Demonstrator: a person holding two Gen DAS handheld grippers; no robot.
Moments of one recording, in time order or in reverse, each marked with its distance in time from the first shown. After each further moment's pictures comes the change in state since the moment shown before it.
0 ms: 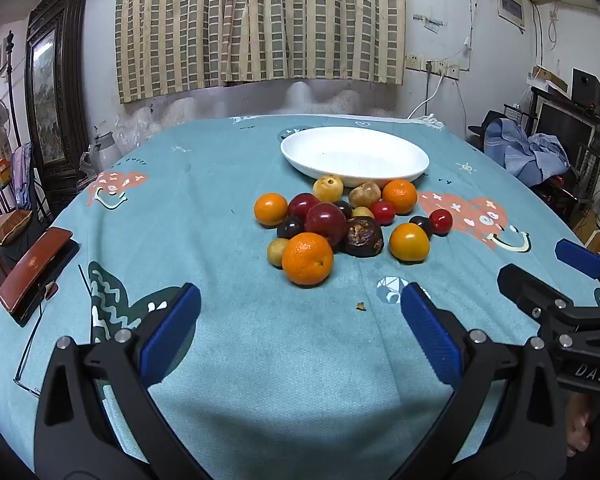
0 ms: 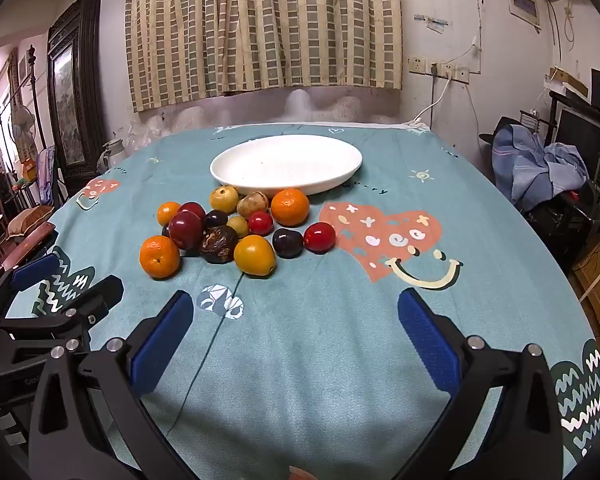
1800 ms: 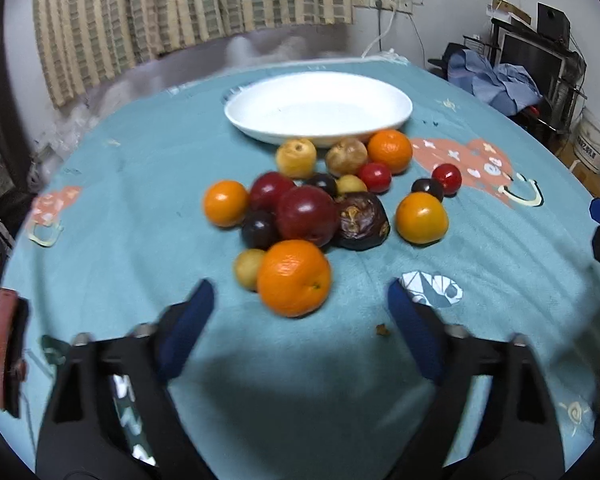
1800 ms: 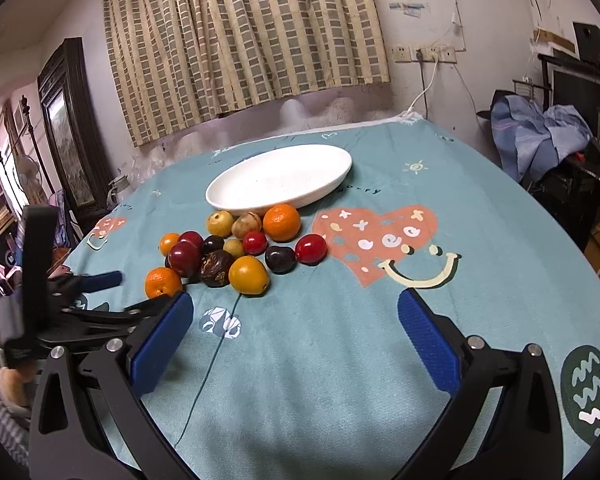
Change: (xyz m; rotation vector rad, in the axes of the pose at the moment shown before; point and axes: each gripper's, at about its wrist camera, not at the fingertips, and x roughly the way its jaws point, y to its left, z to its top) left arm 0.081 -0.002 0.023 0.188 0.230 -0.165; right arm 0.000 -0.031 0.004 0.151 -0.029 0.084
